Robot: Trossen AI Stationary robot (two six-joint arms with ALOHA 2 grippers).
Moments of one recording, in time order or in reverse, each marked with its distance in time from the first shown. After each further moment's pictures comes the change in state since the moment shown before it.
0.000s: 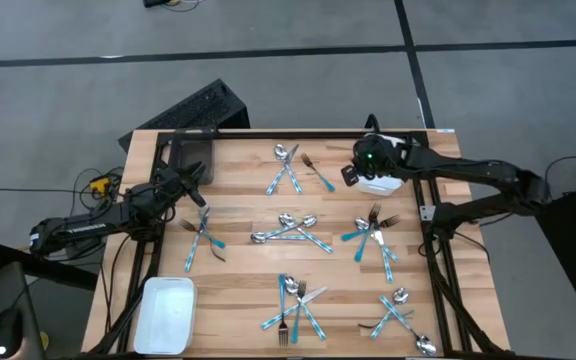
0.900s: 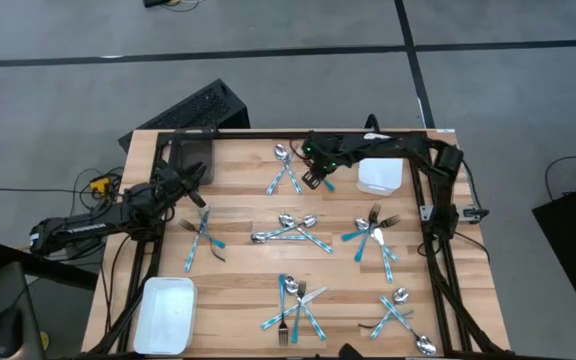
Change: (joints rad) left arm 0.000 0.000 0.000 0.011 0.034 0.011; right arm -0.031 0.721 0.482 -0.105 -0.182 -0.207
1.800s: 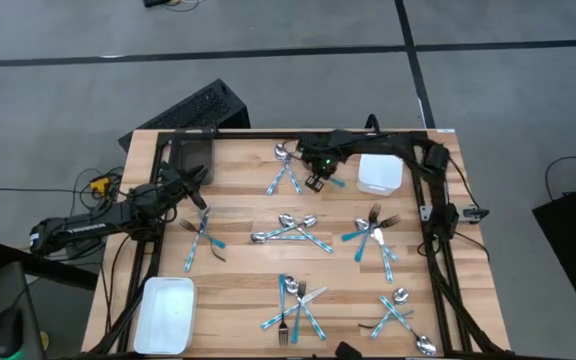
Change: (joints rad) left arm 0.000 0.000 0.000 -0.084 0.002 -0.056; right arm -0.005 0.019 0.135 -0.238 -0.035 -0.115
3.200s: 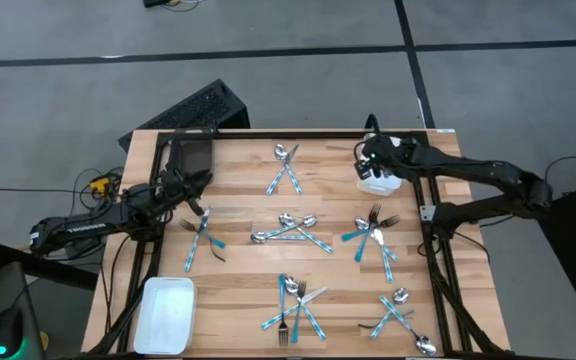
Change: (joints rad) left arm -0.013 0.000 0.000 0.125 0.190 -0.034; right arm -0.015 -0.777 -0.629 0.082 0.468 0.374
